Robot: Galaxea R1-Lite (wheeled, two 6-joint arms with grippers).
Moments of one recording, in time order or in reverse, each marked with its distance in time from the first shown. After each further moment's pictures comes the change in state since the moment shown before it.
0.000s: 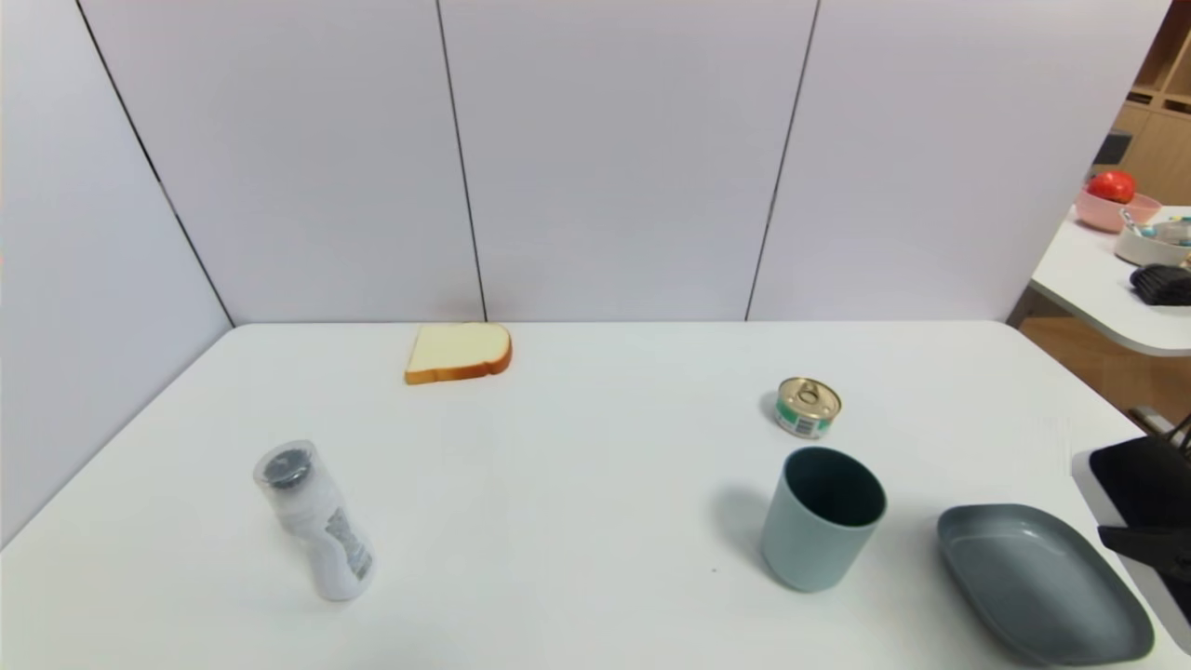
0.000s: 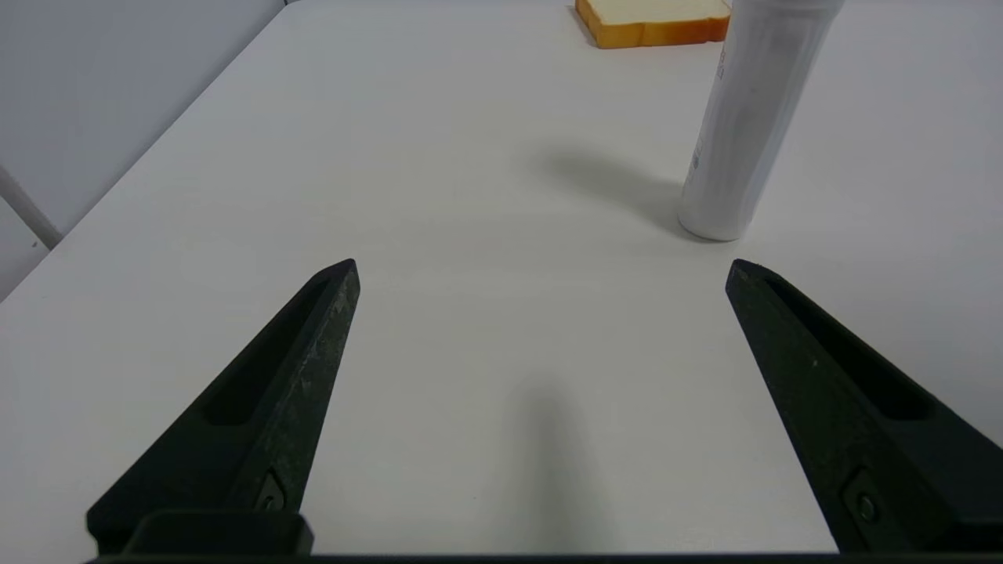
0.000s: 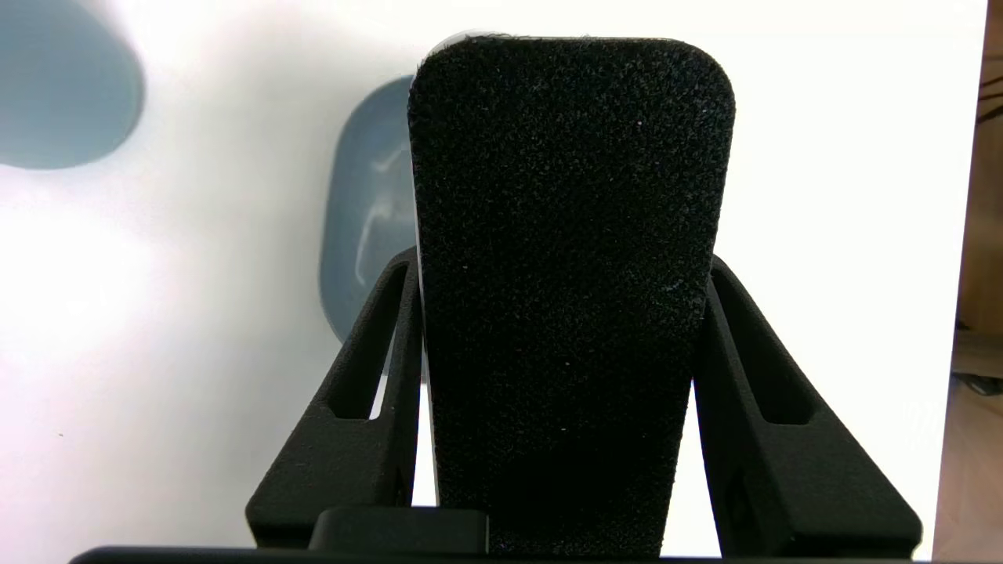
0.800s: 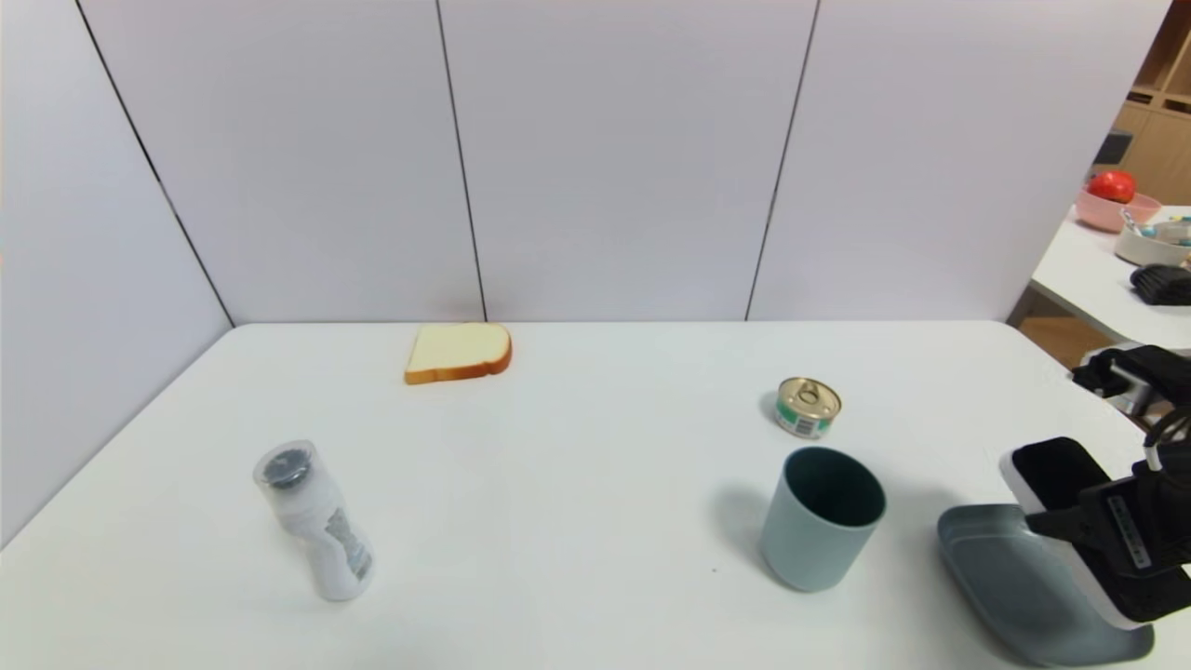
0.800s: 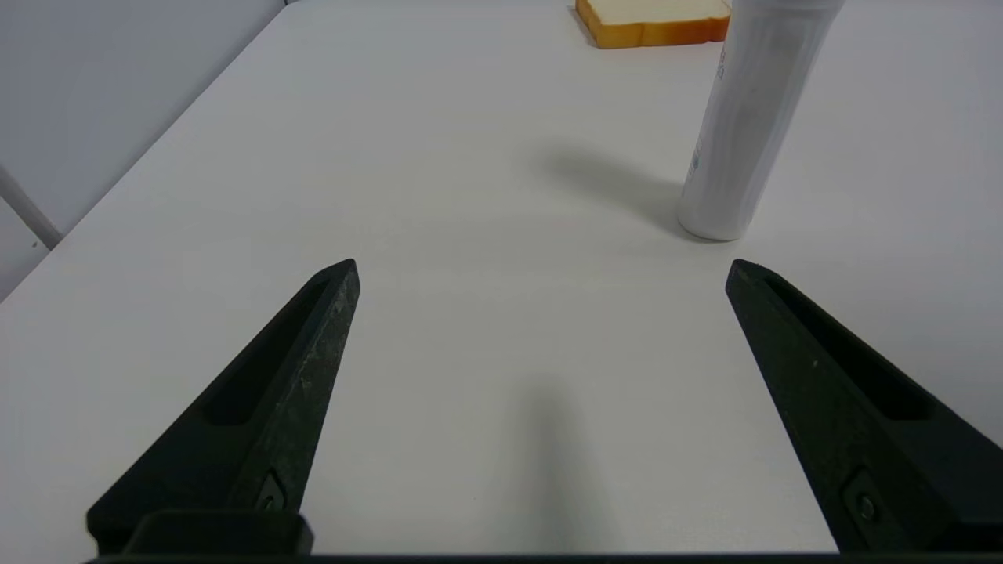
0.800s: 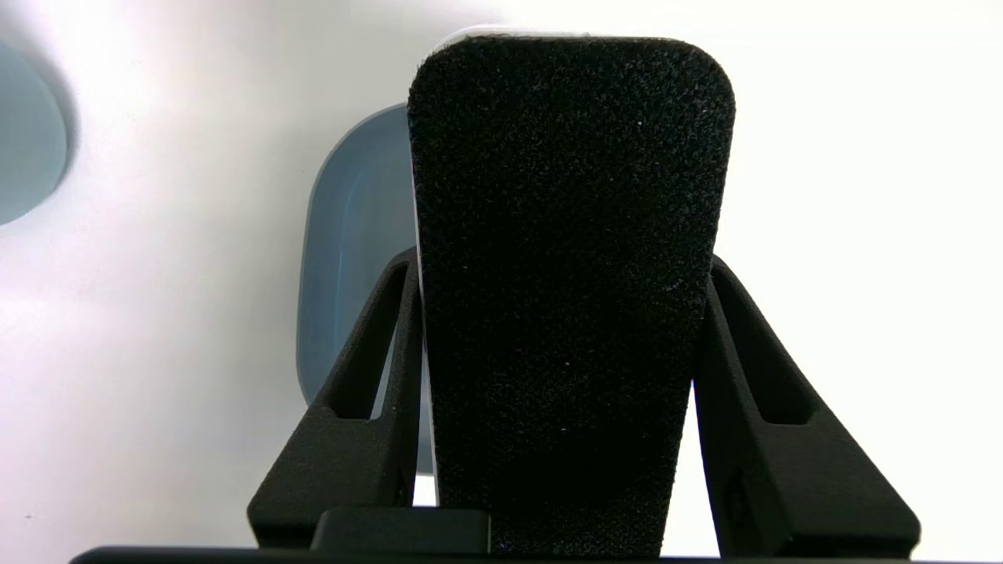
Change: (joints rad) left arm 0.000 0.000 0.000 0.000 0.000 0.000; right arm -0.026 0.248 -0.032 -0.059 0.037 0.010
